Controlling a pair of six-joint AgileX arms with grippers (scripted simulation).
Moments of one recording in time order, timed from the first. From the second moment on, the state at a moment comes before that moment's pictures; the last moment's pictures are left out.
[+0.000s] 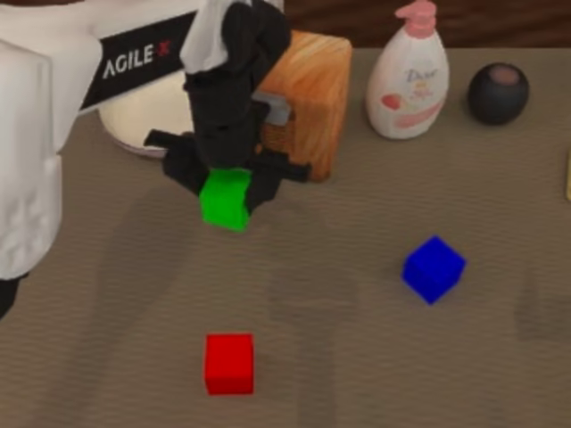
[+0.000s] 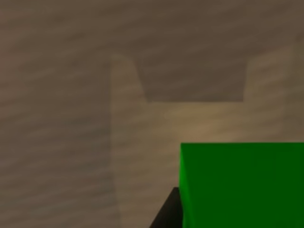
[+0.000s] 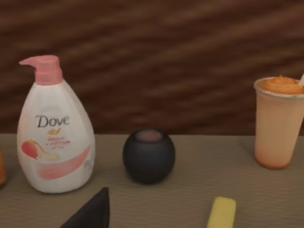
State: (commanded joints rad) left arm -0.50 2.32 1.92 -1.17 0.00 -0.16; right arm 0.01 0.00 0.00 0.00 0.00 0.00
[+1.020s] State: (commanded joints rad) left arm -0.85 2.03 1.53 -1.07 0.00 -0.83; right arm 0.01 0.00 0.00 0.00 0.00 0.00
